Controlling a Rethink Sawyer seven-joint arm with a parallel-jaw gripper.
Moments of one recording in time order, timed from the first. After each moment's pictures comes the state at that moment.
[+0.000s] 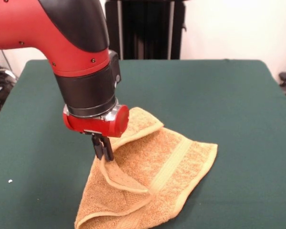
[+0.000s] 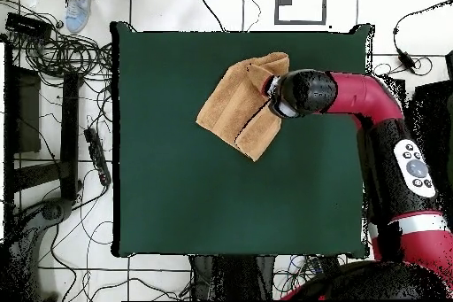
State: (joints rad) arm -0.67 -0.37 0.63 1.21 -0.58 0.87 2.12
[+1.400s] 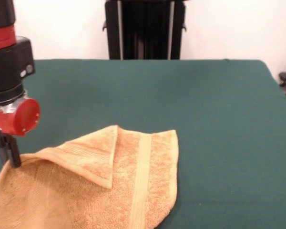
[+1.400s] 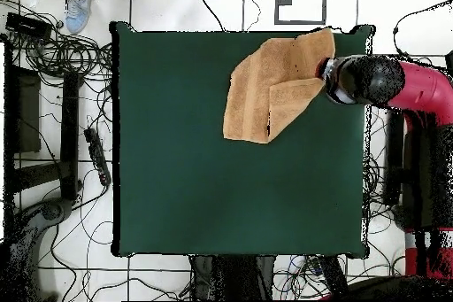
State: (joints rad) arm -0.75 -0.38 0.63 1.04 -0.61 0.90 1.93
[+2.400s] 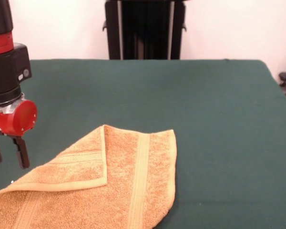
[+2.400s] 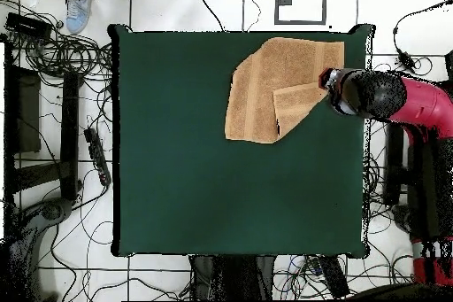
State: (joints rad) arm -0.80 -0.38 0.62 1.12 -0.61 0.81 1.90
